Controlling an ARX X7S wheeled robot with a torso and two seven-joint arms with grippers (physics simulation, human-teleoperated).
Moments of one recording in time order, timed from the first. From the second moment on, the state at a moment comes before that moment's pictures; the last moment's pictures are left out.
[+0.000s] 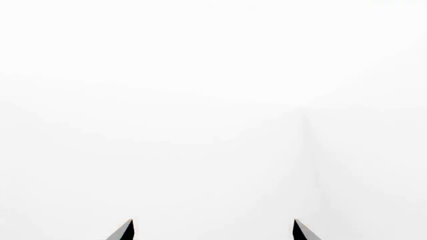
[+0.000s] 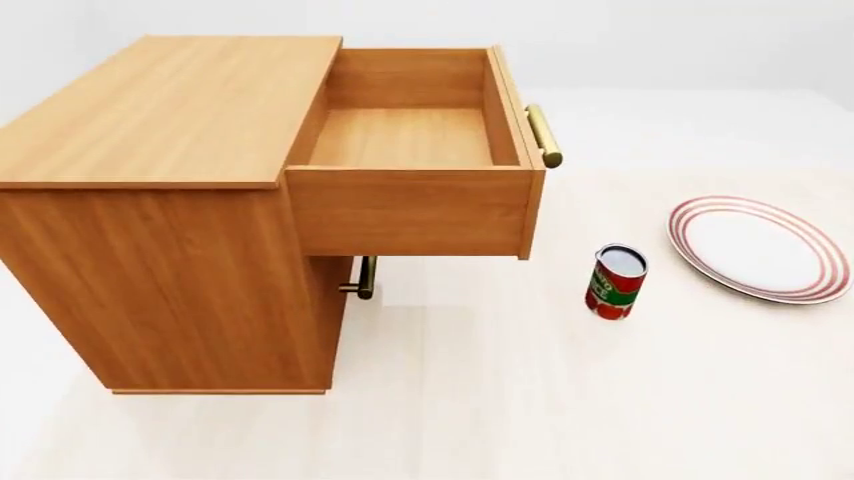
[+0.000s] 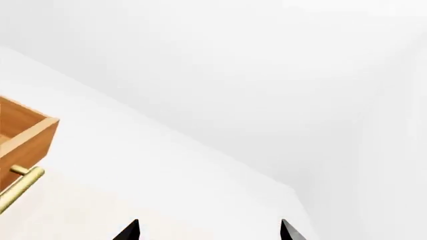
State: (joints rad) left arm -1.52 -0.55 -0.05 0.37 -1.24 -1.06 -0.40; right arm 2.24 0.99 -0.93 -0.01 0.61 1.44 -0.46
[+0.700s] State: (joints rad) left arm -1.49 -0.53 -0.02 0.35 -1.20 -1.01 -0.38; right arm 2.12 1.37 -1.45 -0.37 0.17 1.53 -1.10
